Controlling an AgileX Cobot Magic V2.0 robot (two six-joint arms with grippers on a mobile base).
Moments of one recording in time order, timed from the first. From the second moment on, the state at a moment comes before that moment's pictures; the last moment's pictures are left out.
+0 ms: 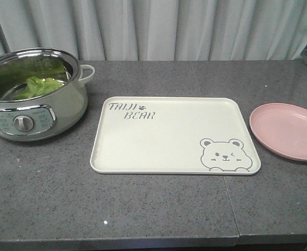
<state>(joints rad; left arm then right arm) -0.07 -0.01 0.03 0.01 0.14 -0.12 0.02 -0.01 0.03 -0.08 0.09 0.20</state>
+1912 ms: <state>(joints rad) -0.07 -0.01 -0.36 0.03 0.07 -0.48 0.02 0.49 -0.62 0.46 0.28 -0.20</state>
